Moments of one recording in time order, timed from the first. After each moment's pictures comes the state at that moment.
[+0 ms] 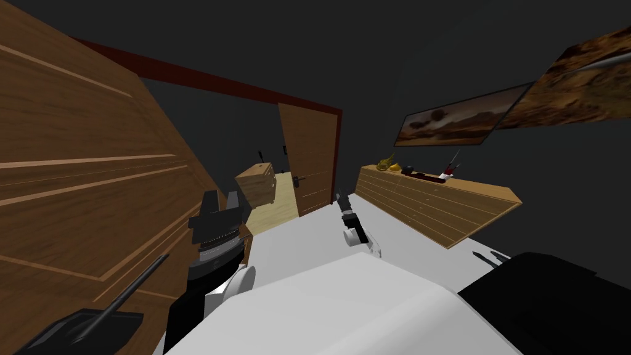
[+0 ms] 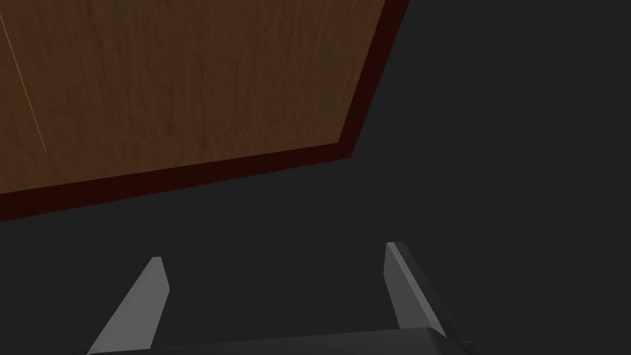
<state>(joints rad) 0.19 -0.08 -0.01 -1.74 -0.03 -0.50 0.03</state>
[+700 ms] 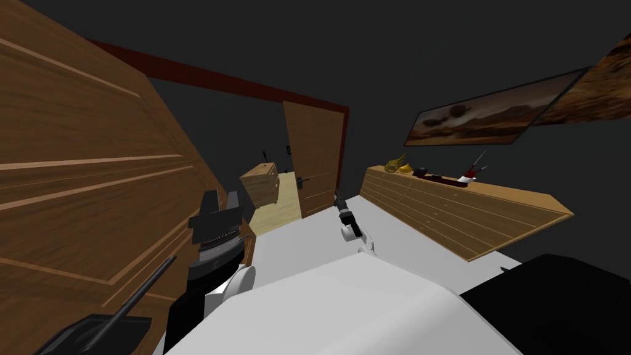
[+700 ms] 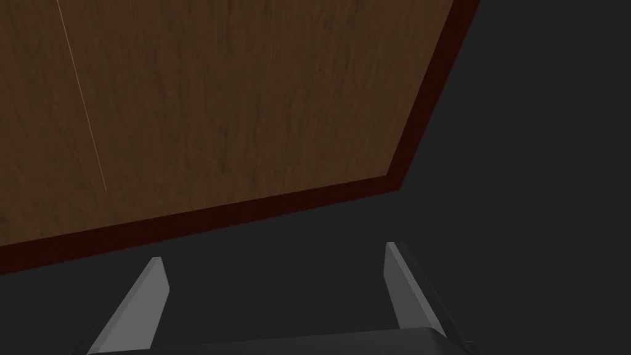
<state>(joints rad) 0.06 -0.10 -0.03 -1.54 -0.02 -0.51 0.00</state>
